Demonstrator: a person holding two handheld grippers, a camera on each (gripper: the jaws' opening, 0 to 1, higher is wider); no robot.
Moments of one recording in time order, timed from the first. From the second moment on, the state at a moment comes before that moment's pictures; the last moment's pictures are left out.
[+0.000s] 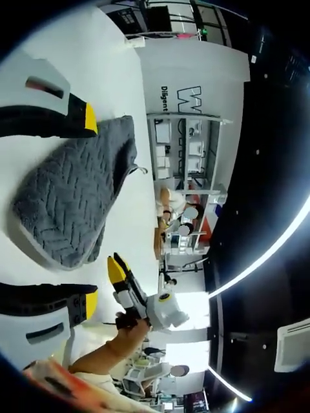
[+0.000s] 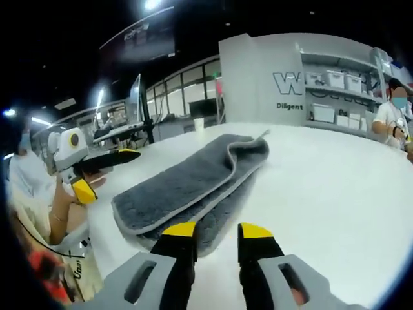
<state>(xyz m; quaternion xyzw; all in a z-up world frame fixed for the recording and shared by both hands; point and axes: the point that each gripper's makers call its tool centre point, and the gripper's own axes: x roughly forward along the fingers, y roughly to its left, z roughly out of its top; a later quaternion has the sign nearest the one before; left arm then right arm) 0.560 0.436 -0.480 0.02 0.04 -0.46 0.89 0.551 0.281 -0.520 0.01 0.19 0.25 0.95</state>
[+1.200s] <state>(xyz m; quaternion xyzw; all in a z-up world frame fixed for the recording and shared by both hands) 0.546 0.396 -0.504 0.06 0.06 -0.48 0.87 0.561 0.255 -0.512 0.01 0.17 0.20 0.96</state>
